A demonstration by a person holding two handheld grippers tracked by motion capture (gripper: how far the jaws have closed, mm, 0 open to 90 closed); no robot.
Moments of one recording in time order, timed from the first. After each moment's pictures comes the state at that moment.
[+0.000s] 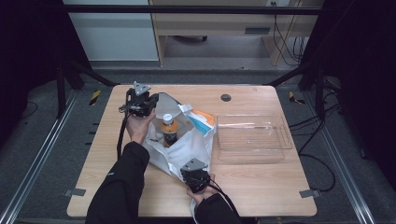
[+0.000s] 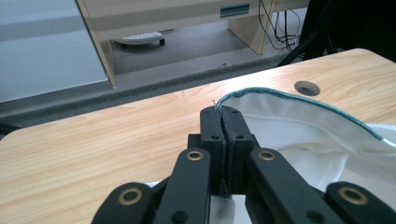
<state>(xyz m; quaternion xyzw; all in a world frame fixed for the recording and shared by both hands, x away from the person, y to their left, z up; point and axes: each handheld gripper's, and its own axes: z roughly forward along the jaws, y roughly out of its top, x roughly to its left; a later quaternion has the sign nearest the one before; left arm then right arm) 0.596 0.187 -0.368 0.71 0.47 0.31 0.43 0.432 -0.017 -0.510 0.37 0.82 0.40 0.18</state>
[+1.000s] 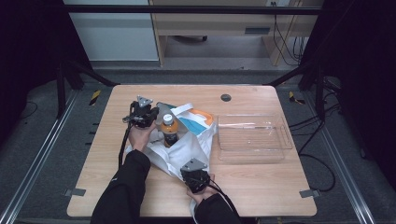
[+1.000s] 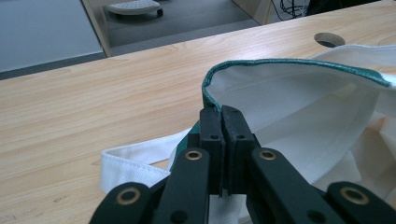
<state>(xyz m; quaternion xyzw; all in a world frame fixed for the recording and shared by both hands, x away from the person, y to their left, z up) 0.603 0.195 -0.427 0.73 0.48 0.28 0.40 0.432 -0.016 -0.510 0.37 0.82 0.39 0.19</state>
